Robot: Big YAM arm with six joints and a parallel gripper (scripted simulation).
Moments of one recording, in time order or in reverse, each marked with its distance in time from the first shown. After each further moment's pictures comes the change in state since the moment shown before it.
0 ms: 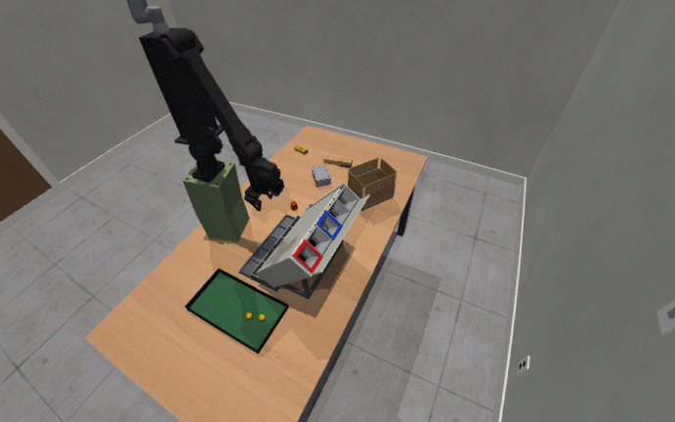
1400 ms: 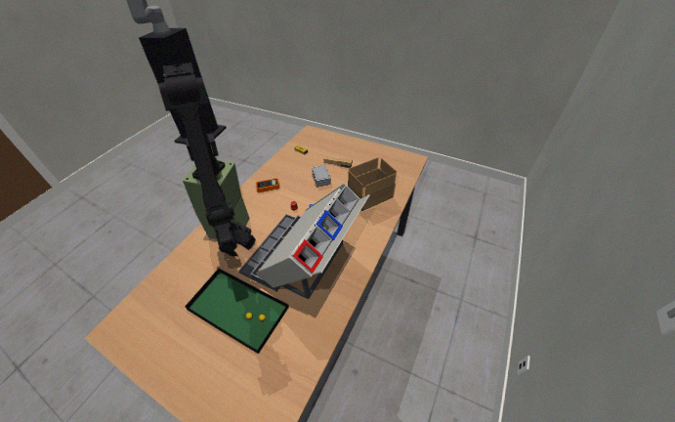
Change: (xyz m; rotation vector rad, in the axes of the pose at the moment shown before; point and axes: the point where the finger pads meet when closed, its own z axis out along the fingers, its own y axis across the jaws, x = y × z) arm 0.018 -0.164 0.101 -0.198 0.019 0.029
